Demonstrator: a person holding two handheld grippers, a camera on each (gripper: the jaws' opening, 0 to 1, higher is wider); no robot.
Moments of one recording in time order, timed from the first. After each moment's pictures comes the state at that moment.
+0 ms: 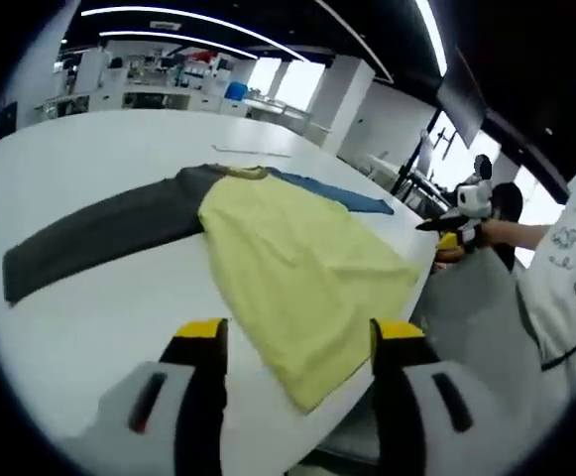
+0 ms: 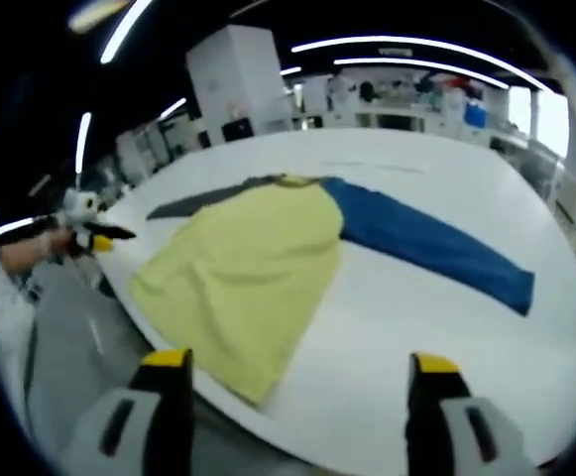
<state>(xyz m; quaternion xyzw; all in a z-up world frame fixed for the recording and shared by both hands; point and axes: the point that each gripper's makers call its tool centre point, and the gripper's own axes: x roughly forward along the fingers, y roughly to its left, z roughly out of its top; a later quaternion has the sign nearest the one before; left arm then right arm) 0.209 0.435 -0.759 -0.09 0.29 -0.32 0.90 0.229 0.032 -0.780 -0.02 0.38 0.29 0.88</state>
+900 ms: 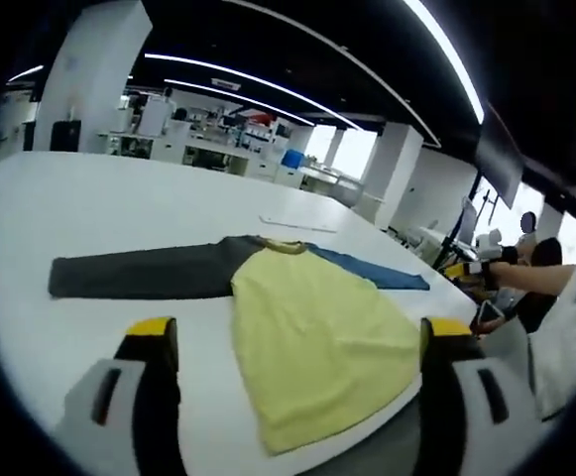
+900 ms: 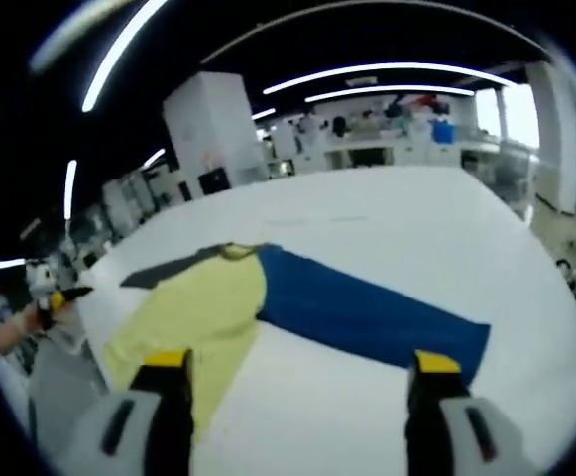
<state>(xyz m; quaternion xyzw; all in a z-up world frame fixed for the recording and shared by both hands) 0.208 0.424 -0.709 -0.14 0.19 -0.20 0.95 0.338 -0.060 -0.758 0.05 0.32 0.23 0.92</state>
